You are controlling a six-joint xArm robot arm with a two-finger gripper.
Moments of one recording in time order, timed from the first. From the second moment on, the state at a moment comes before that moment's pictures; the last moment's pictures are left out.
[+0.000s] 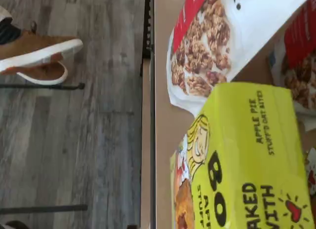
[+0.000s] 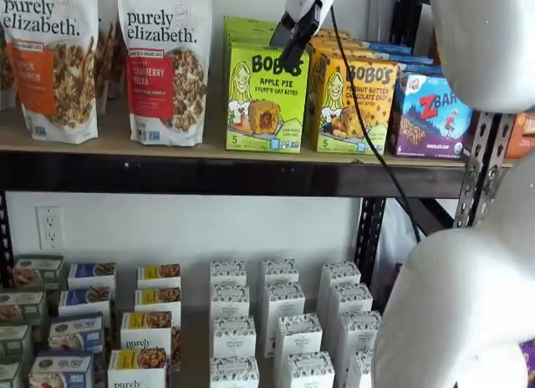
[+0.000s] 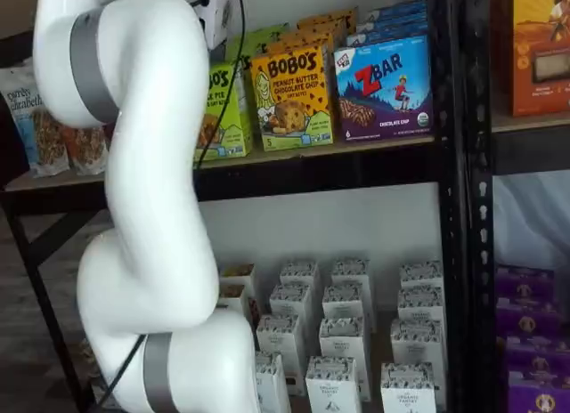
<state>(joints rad) 0.08 -0.14 -1.57 0.46 1.57 -1.43</state>
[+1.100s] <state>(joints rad) 0.13 -0.11 -1.58 0.34 1.57 -1.40</state>
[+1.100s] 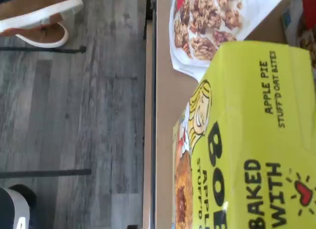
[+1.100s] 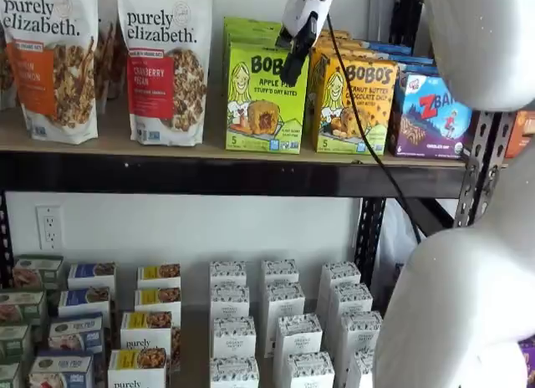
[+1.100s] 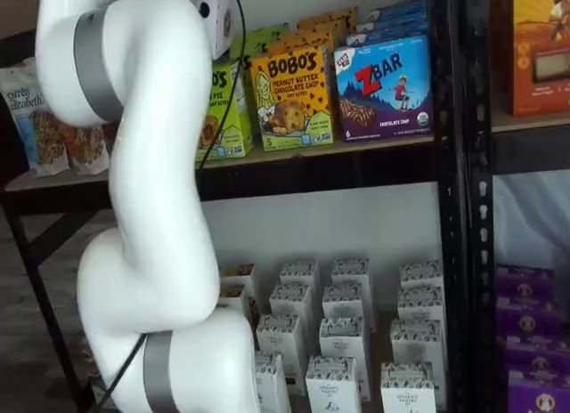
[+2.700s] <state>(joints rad) 0.13 -0.12 -1.56 0.36 1.54 -1.40</state>
